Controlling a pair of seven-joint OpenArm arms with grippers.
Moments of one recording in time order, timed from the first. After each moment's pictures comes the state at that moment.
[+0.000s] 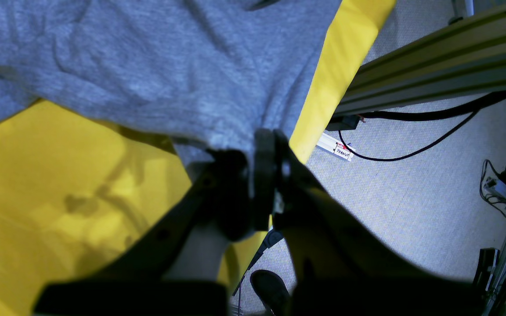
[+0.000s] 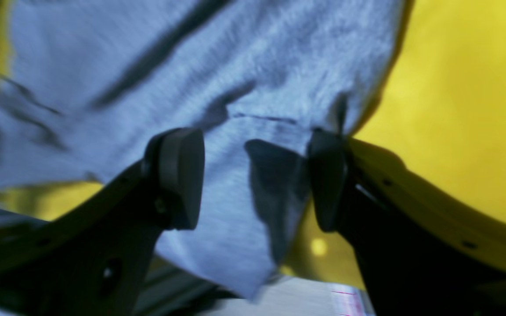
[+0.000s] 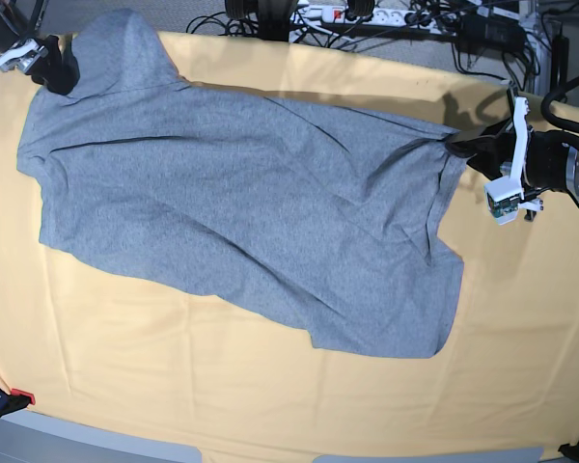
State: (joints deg) left arm 4.1 -57.6 -2.9 114.8 -87.8 -43.9 81.2; right arm -28.4 9.4 60.5 91.4 75.1 41.6 -82.0
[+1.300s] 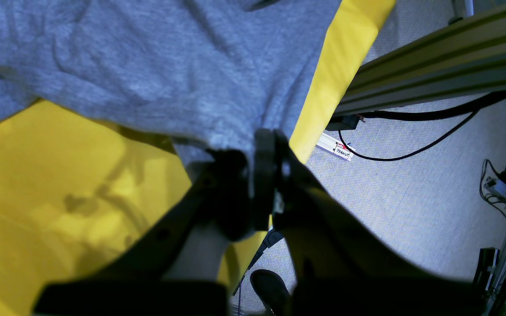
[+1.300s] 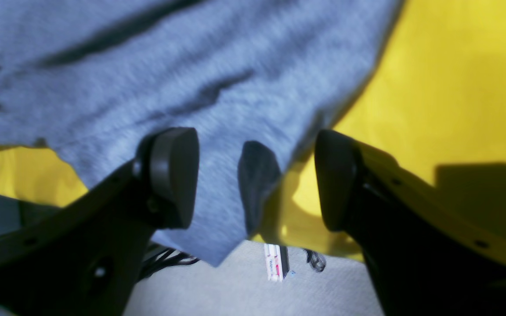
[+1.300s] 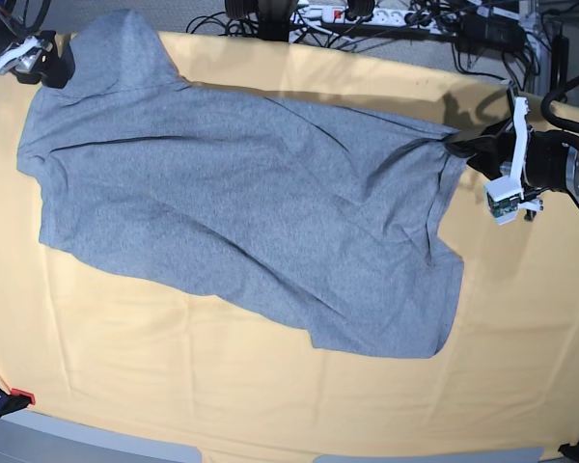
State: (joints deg) left arm 4.1 -57.6 -2.9 114.8 -87.8 -43.9 81.2; right arm -30.9 10.8 60.5 102.4 63.2 41.6 -79.0
